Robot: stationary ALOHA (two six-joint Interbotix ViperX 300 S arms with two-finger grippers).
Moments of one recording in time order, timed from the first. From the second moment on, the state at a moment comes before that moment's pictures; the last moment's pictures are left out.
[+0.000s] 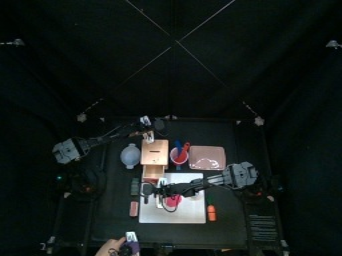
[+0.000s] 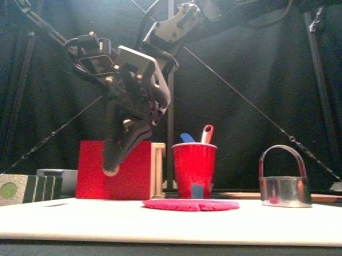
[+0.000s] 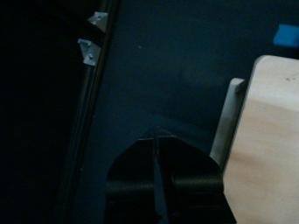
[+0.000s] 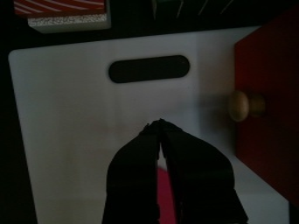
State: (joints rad) left arm 0.62 0.11 0.33 0.08 0.52 0.40; right arm 0.12 0.45 -0.03 -0.15 0.63 0.29
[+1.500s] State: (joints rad) left arm 0.63 0.23 0.18 -0.18 0.86 0.73; right arm 0.04 0.52 -0.09 -0.26 0.63 0.29
